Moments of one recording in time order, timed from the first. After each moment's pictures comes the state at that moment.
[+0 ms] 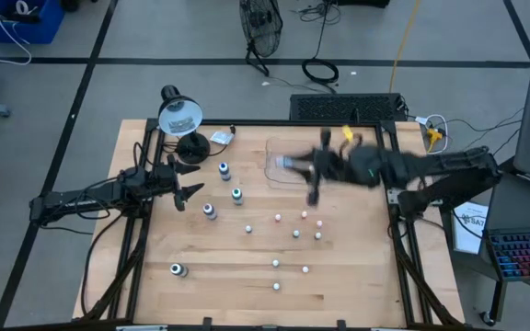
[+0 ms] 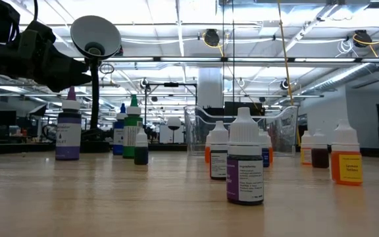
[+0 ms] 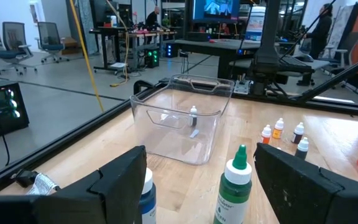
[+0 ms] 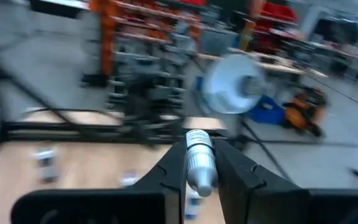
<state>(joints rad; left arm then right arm) 0.20 0.12 0.01 0.08 -0.08 -0.06 0.09 1.29 1.33 -0.20 0.36 -0.12</state>
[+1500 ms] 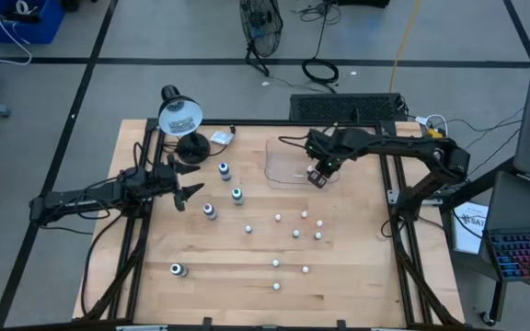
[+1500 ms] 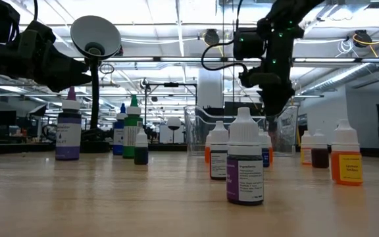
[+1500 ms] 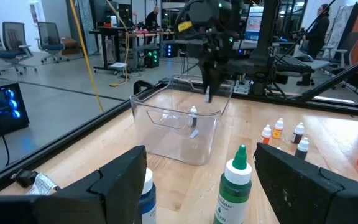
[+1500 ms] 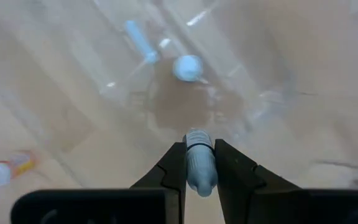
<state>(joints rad) 0.20 0.12 0.01 0.08 -0.08 -0.06 -0.40 1.57 1.10 -0.89 0.04 0.25</state>
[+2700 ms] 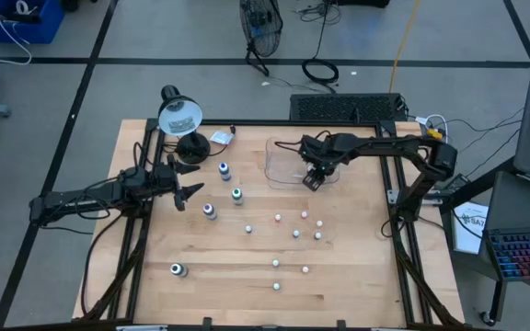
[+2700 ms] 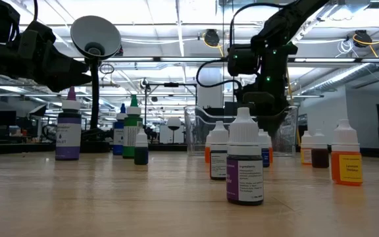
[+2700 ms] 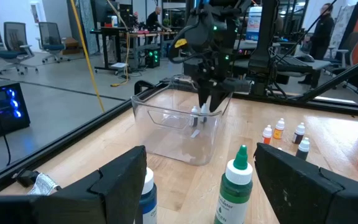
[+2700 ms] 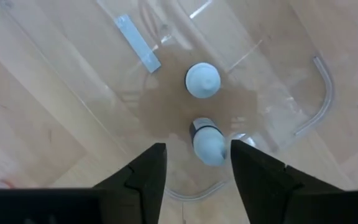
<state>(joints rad) 0.20 0.12 0.01 0.08 -0.08 -0.06 -0.40 1.67 1.06 -0.79 0.04 0.29</state>
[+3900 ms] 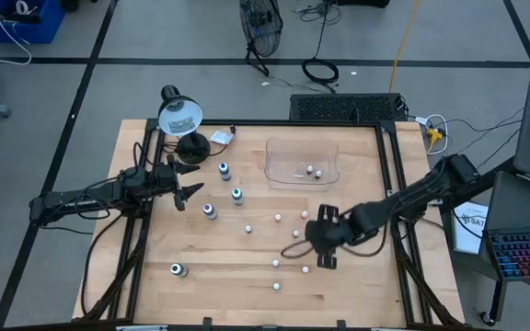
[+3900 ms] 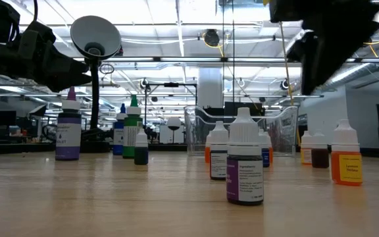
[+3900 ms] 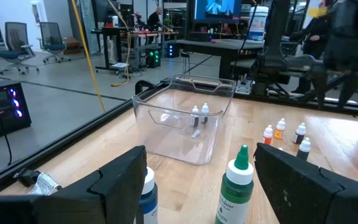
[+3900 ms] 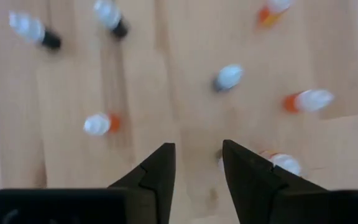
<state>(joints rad) 0.20 0.12 0.01 0.08 -0.09 -0.06 0.42 1.53 1.06 -0.73 0.15 0.54</state>
